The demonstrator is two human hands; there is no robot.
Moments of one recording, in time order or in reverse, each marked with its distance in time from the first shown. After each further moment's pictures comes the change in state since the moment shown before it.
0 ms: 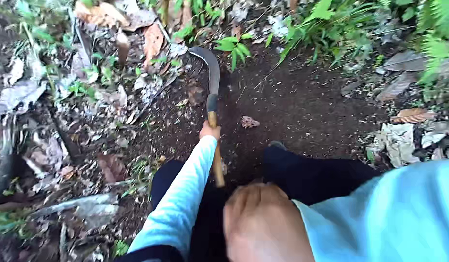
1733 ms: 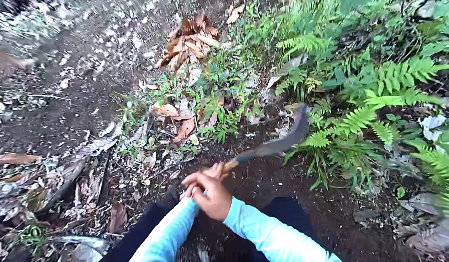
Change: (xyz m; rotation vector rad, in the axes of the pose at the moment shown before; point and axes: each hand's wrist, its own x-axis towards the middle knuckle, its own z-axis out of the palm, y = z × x) left_hand 0.251 0.086 -0.003 0.558 0.256 0.451; right_hand 0.198 0.200 0.029 1.539 0.256 -0.263
